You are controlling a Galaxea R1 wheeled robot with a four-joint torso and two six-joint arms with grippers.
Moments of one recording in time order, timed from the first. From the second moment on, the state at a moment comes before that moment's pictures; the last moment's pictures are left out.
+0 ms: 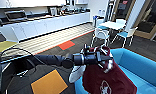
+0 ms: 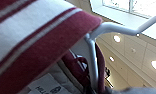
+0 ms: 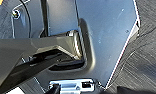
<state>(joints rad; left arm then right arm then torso) 0.02 2.66 -1.05 0.11 -0.08 -0.88 -1.52 3.08 -2.73 -0.10 0.11 0.18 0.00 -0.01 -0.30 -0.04</state>
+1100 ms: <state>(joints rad) 0.03 2.69 -1.07 0.12 -0.08 -0.87 -1.52 3.08 -2.73 -0.10 0.11 0.18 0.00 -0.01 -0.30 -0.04</state>
